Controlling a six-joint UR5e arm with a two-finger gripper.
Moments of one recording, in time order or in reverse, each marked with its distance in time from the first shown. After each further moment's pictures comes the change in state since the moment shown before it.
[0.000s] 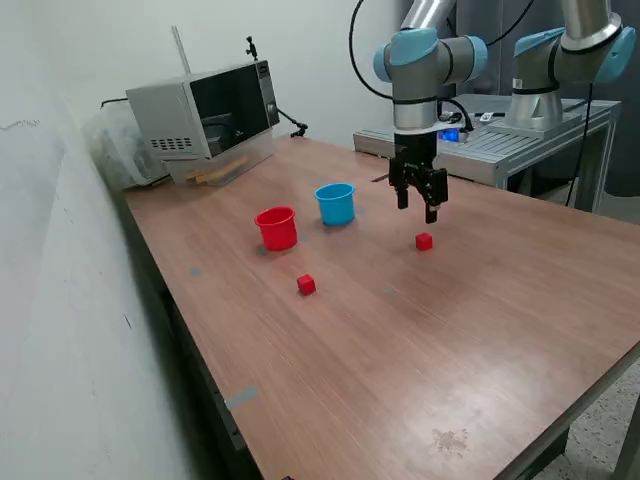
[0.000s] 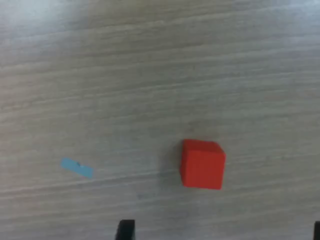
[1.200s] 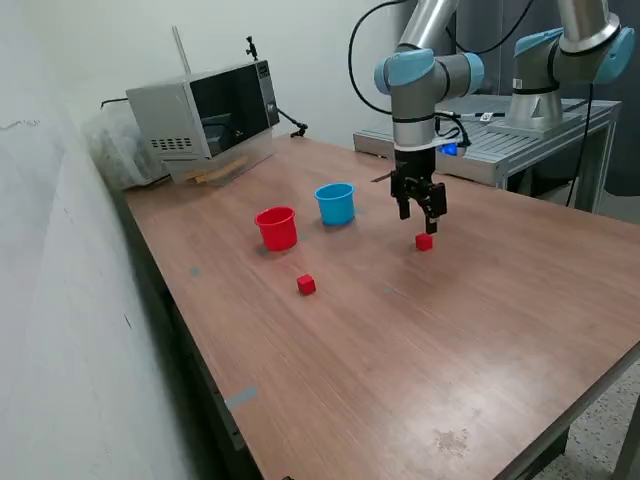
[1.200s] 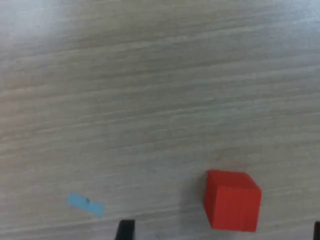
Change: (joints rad) arm -0.016 0.037 0.034 -0.042 0.004 -0.005
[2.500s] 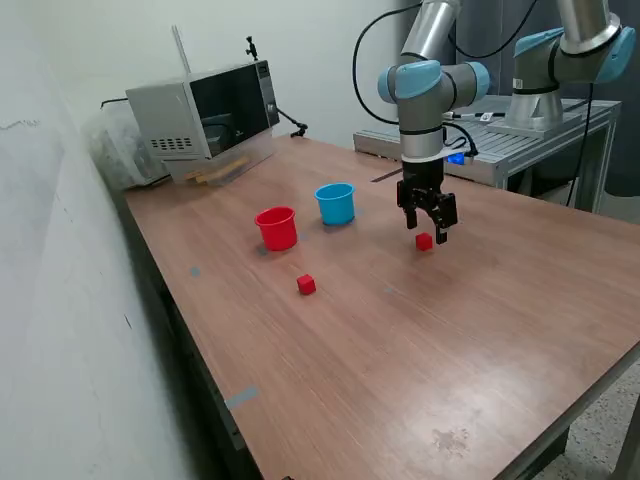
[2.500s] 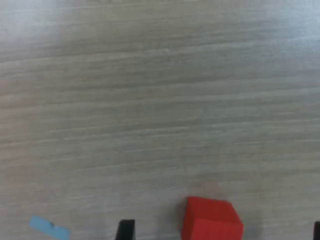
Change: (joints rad) arm 0.026 0.036 -0.008 -0.007 0.006 -0.026
